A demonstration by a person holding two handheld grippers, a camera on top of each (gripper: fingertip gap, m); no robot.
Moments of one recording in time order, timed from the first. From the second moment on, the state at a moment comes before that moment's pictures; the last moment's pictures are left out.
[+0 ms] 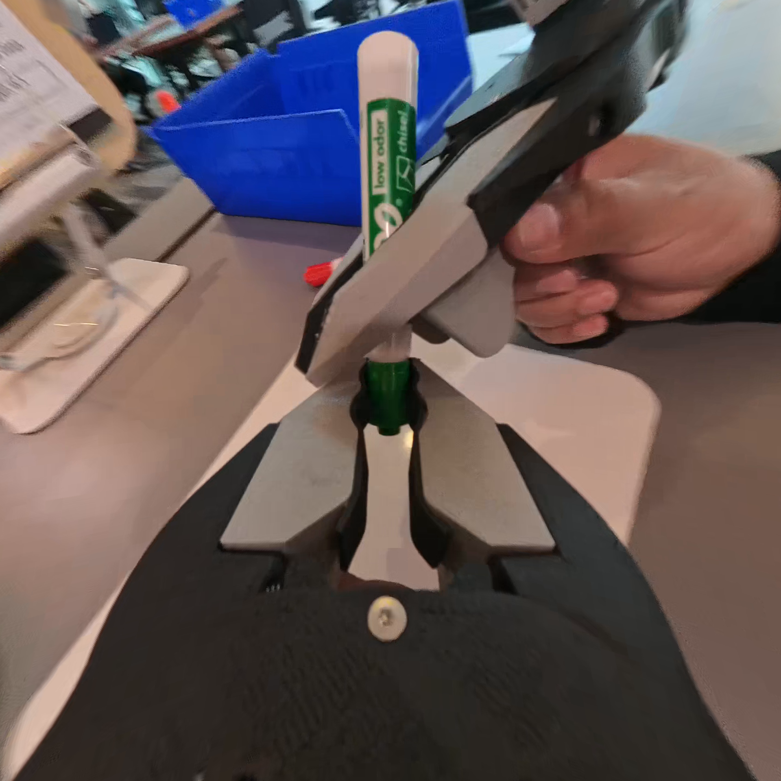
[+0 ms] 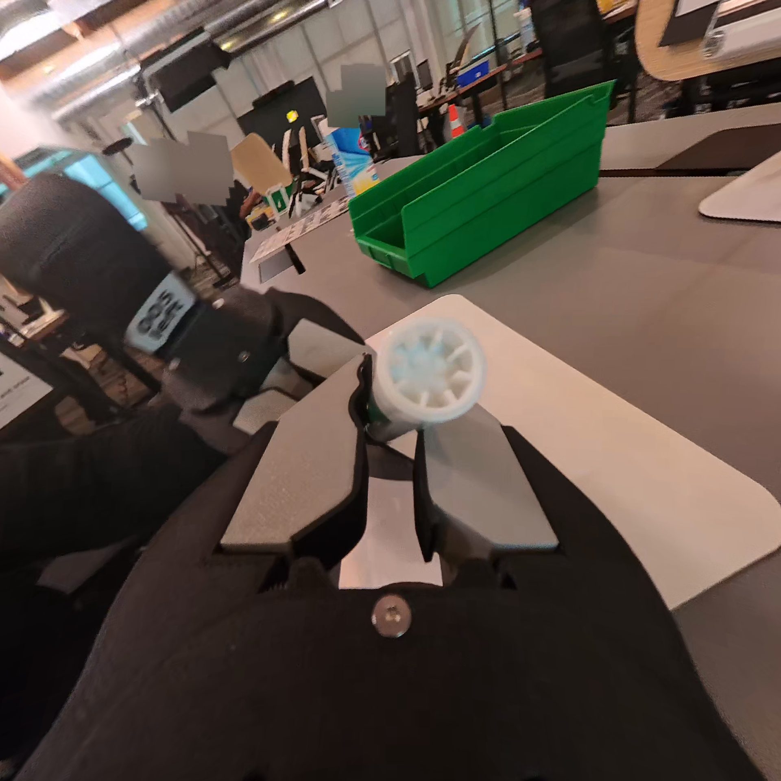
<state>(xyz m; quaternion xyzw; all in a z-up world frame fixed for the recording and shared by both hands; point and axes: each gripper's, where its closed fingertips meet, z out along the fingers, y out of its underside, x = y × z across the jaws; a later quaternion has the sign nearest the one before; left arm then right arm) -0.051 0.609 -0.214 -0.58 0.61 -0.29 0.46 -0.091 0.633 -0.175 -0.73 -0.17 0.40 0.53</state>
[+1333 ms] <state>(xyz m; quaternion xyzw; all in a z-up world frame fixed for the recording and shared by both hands) -0.056 0.619 -0.210 -0.57 0.64 -0.22 0.46 -0.082 0.648 -0.156 -0.69 -0.13 0.47 0.54</state>
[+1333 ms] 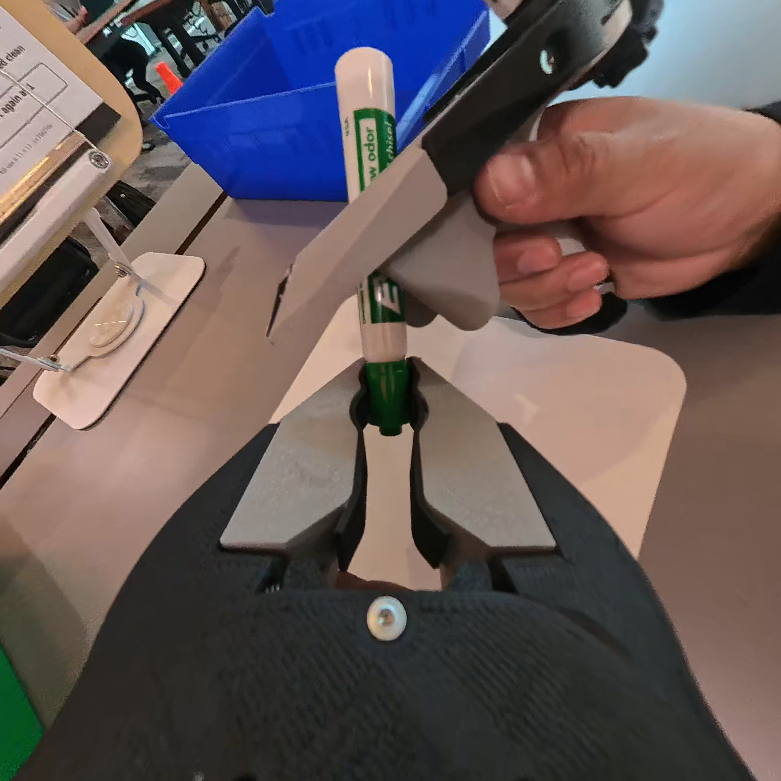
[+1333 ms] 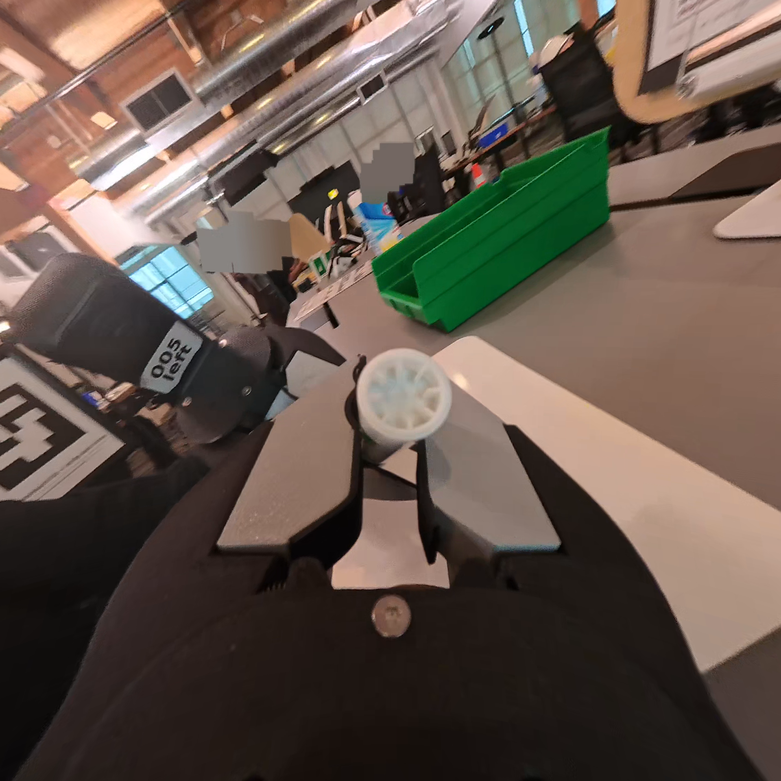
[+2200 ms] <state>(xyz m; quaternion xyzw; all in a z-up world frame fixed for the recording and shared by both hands) -0.040 0.621 -0.214 -0.58 0.61 -0.21 0.50 -0.089 0.640 -0.148 -0.68 -0.14 0.43 0.58</state>
